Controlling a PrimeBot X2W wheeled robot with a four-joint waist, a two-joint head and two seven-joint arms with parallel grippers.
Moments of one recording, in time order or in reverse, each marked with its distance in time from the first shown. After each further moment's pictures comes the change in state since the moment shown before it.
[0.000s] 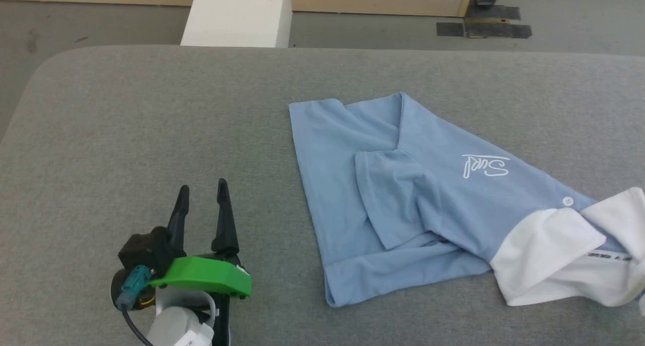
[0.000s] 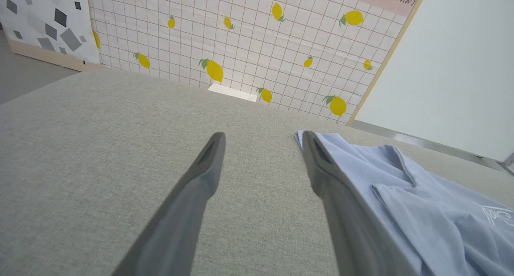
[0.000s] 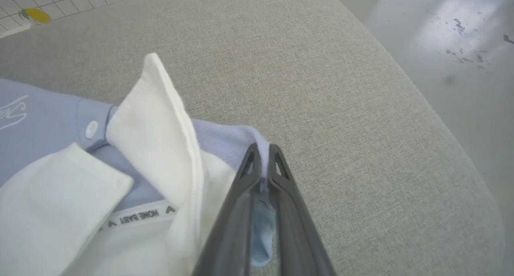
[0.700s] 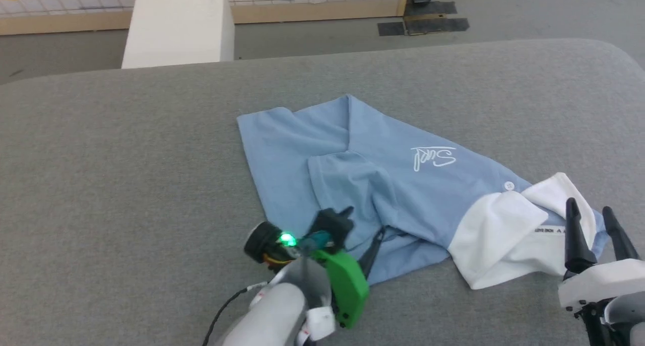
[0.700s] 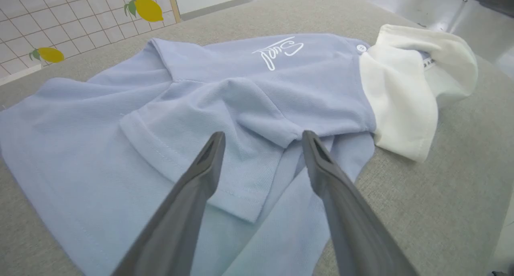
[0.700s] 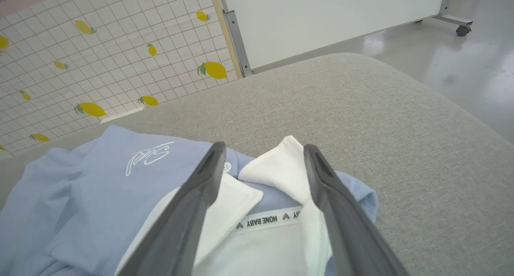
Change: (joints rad) left arm -0.242 -0.003 -0.493 0.242 0.101 -0.132 0.286; right arm 0.059 0.004 0.331 0.045 0.233 0.000 -0.436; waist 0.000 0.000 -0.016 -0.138
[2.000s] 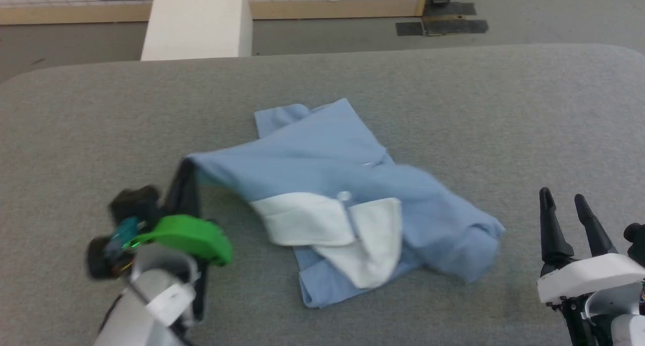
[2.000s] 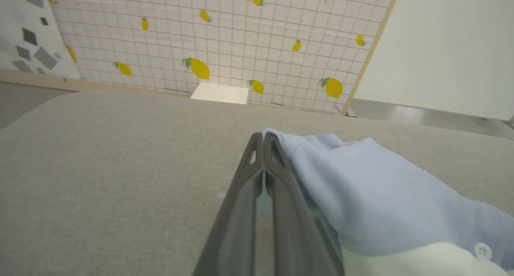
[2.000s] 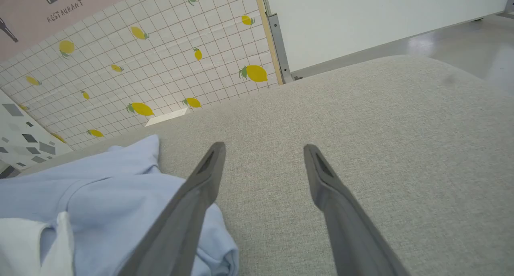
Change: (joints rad) left arm 0.058 0.211 0.269 -0.153 -0.261 0.325 -0.215; right arm -0.006 0.000 0.097 -0.022 0.066 0.000 -0.023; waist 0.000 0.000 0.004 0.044
